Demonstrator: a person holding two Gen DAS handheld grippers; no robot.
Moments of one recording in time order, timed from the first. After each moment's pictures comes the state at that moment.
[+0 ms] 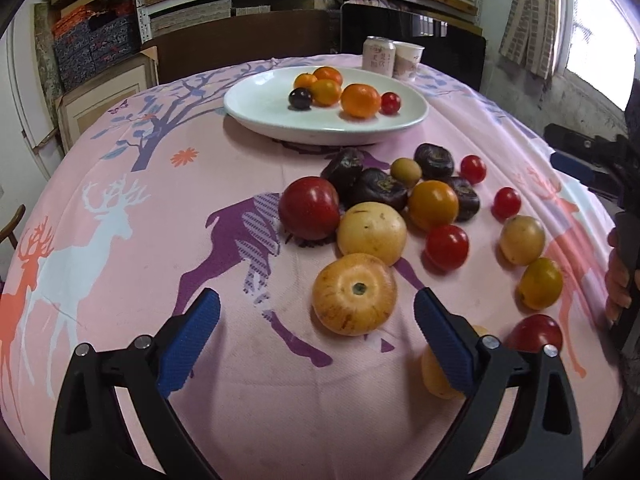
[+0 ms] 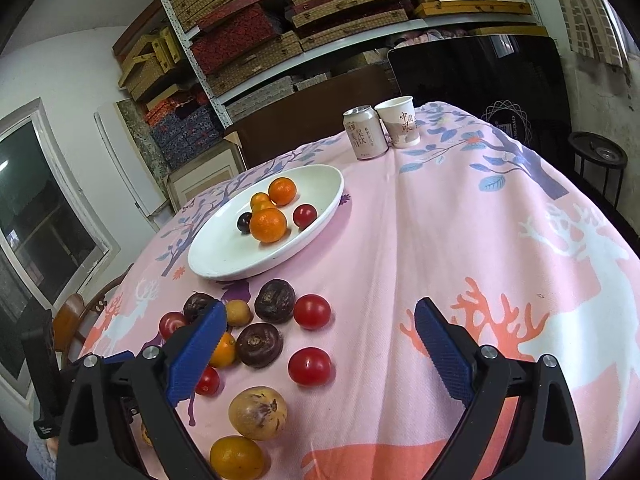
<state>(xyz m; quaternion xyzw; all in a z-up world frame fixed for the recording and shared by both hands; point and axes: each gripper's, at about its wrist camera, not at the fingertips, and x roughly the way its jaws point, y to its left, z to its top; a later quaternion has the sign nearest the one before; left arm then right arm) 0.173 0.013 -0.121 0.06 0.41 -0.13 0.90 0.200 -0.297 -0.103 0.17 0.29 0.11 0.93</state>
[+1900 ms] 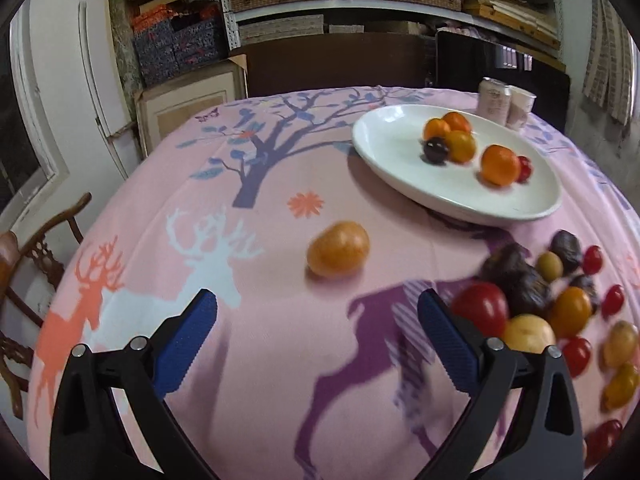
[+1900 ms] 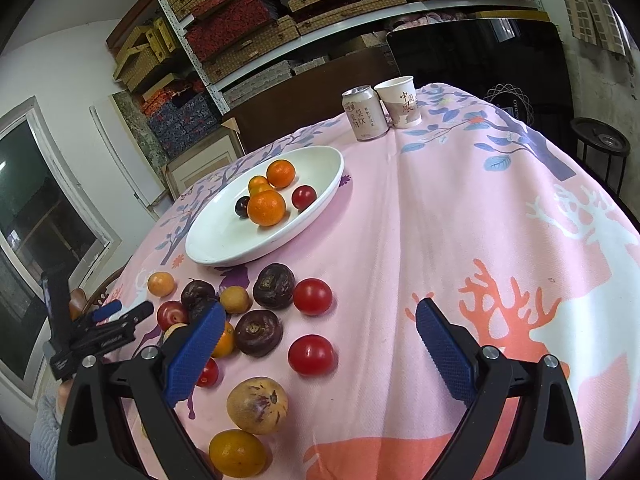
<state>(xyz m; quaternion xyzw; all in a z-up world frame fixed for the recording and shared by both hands) 0.237 0.059 -0.110 0.05 0.37 0.02 0.93 0.206 -0.291 -0.112 0.18 0.32 0.12 0.92</state>
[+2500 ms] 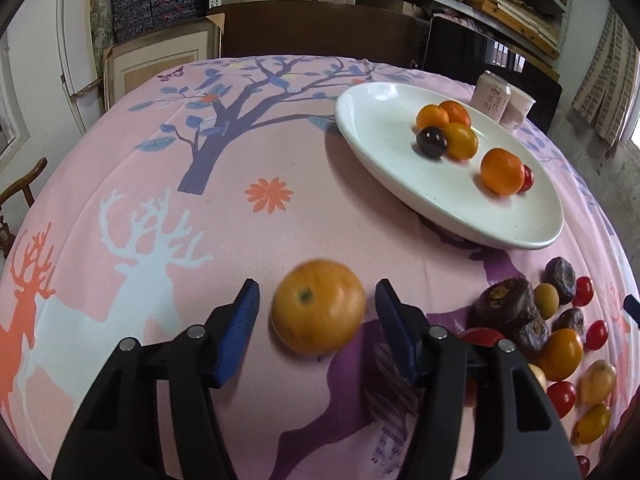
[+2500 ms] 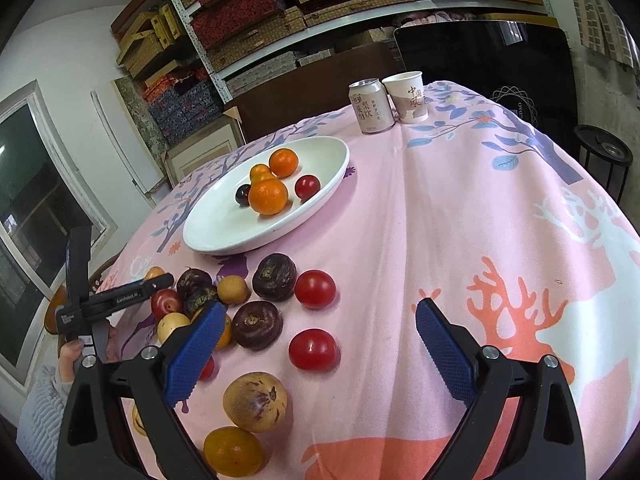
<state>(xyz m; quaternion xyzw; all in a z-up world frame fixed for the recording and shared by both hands) 0.289 0.064 -0.129 -0.02 0.42 -0.04 0.90 0.209 -0.284 -0.114 0.15 0.33 0.12 0.92</state>
